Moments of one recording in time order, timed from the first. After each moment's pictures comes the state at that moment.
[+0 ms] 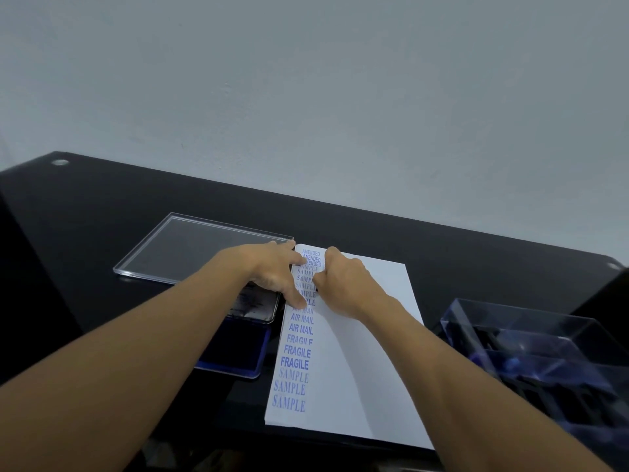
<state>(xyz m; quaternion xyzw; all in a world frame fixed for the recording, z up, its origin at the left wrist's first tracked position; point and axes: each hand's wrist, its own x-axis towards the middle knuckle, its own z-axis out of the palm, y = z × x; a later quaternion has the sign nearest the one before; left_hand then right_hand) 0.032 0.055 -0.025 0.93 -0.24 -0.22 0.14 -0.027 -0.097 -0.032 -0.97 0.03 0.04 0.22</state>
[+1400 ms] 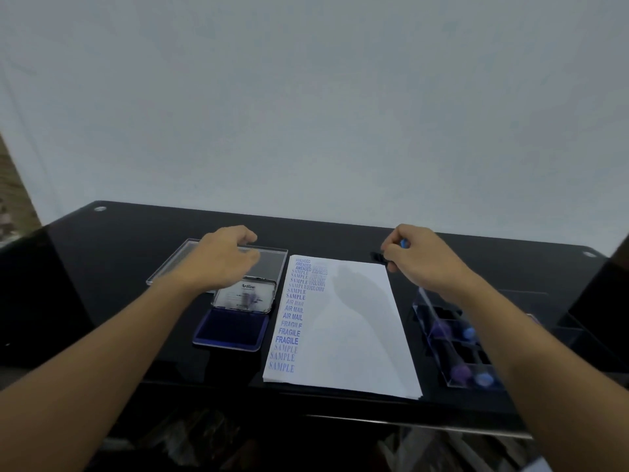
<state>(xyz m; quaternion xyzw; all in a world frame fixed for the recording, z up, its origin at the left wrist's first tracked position) -0.063 0.108 0.025 0.94 -0.10 0.04 0.32 -0.134 -0.191 0.061 -0.93 0.05 -0.10 0.34</state>
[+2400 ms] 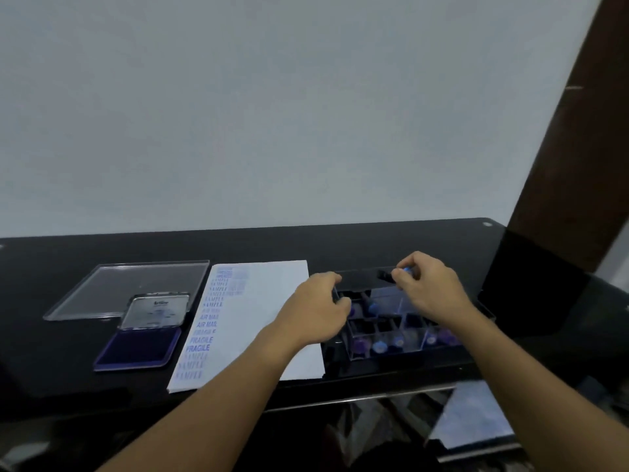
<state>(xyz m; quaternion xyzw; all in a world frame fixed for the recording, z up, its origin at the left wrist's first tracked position) -0.162 -0.132 -0.005 0.90 -0.29 -0.04 0.33 -0.222 -0.337 0.009 -0.91 0.15 -0.20 0.32</state>
